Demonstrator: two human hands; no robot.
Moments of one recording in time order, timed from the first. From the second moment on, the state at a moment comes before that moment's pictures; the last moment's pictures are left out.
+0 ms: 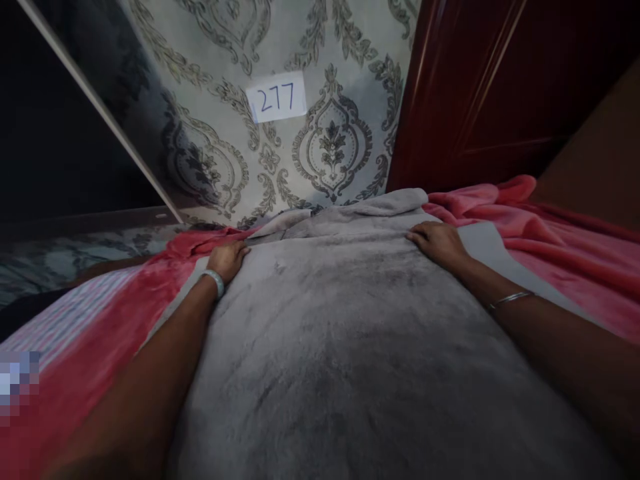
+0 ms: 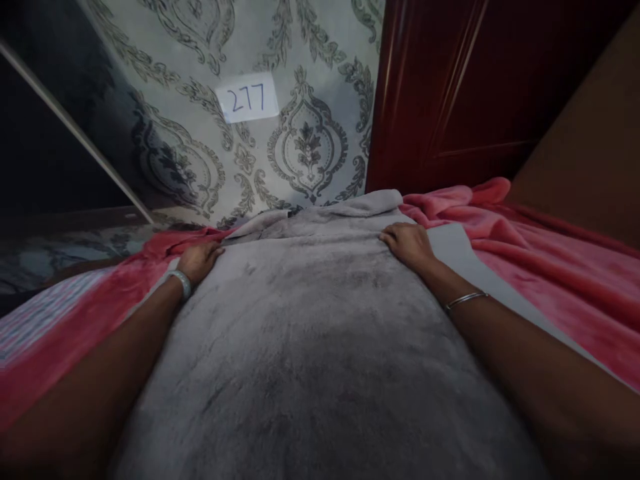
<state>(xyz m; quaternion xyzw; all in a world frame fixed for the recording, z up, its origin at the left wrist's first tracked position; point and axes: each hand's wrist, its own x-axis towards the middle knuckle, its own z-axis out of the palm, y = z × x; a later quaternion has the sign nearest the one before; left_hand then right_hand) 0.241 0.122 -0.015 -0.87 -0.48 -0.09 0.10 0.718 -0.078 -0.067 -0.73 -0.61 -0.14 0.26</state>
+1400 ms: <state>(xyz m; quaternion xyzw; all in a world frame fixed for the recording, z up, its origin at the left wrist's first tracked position) 0.261 -0.042 -0.033 -0.94 -0.33 0.04 -0.02 0.586 -0.116 -0.082 -0.60 -0.79 0.00 0.13</state>
